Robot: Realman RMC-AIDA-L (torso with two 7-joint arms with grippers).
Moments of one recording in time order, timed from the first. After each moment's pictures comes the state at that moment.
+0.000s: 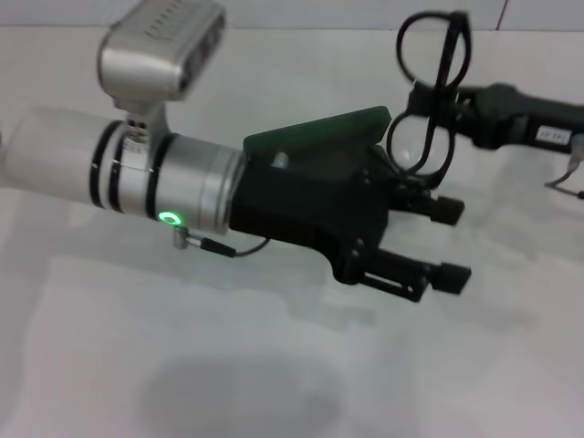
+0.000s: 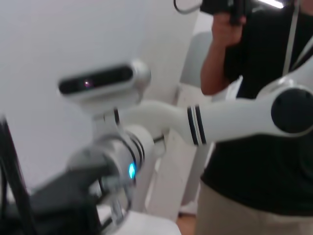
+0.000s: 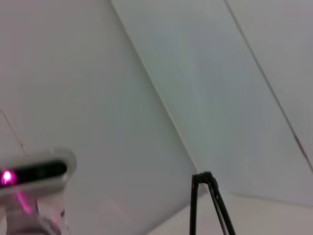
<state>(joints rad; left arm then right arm) -0.69 -2.07 1.28 0.58 1.51 1.70 -1.42 0.66 2.02 -0.95 -0.51 -1.55 -1.48 1.56</state>
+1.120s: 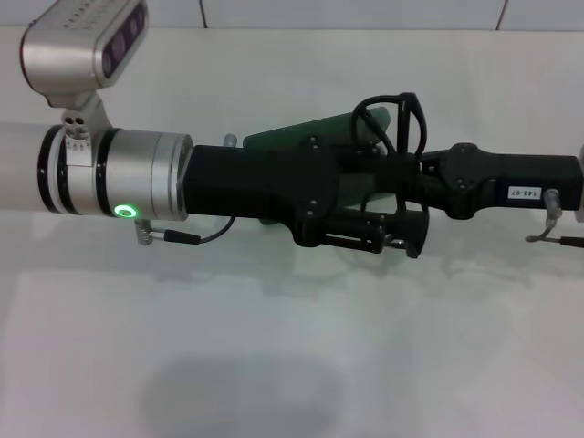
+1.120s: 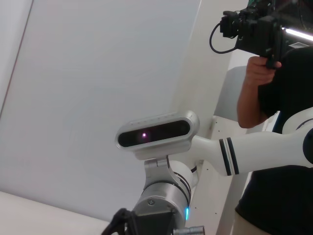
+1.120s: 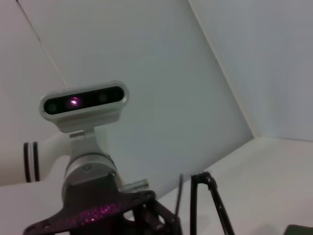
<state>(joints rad) -0.62 -2.04 1.21 0.57 1.46 1.70 -1.40 0.67 2.01 -1.11 -0.49 -1.55 -1.53 1.56</state>
